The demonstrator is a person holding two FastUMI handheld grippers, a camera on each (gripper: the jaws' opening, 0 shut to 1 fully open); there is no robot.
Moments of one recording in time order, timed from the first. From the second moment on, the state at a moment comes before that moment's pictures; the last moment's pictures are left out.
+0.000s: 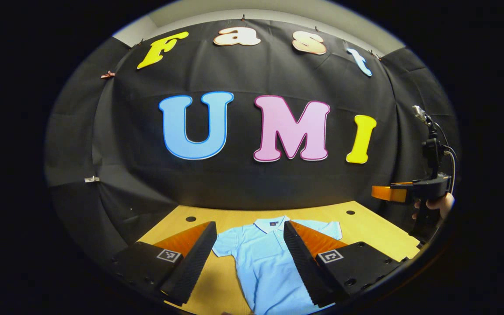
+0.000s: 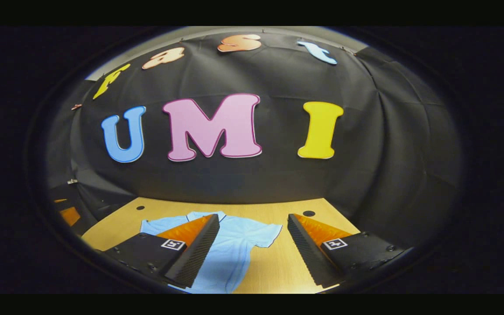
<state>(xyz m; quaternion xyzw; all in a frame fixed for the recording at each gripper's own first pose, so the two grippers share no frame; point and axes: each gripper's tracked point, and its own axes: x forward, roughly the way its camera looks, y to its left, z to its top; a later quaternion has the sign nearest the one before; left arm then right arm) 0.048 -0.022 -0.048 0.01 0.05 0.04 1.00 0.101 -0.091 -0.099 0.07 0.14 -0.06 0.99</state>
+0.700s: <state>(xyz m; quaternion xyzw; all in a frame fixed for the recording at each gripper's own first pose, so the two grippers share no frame) 0.091 0.015 -0.086 -0.01 0.12 0.15 0.98 0.278 -0.146 -0.312 -0.02 0.35 -0.05 0.94</state>
